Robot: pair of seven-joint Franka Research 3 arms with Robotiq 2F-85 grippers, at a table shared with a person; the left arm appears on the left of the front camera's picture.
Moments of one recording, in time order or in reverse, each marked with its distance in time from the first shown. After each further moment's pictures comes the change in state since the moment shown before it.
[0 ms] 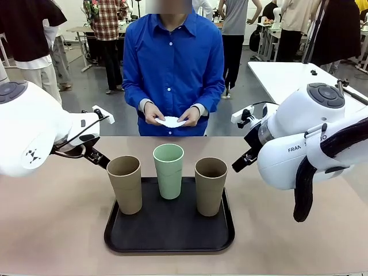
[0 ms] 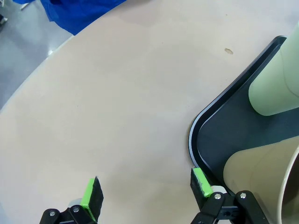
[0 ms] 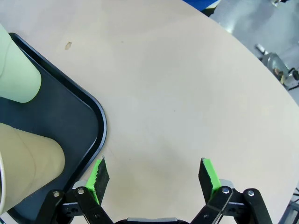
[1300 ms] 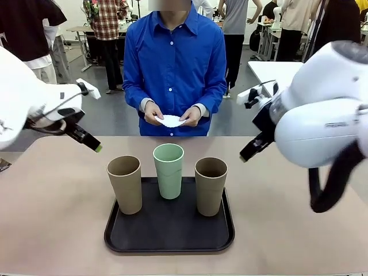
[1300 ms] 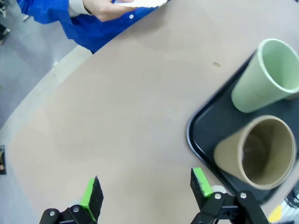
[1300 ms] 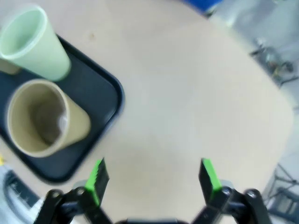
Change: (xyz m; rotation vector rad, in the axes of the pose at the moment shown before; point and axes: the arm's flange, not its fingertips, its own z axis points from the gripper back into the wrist) left arm 0.016 0.022 0.096 -0.012 -0.033 -0.040; right arm 0.010 0.010 0.110 -0.023 0.090 0.018
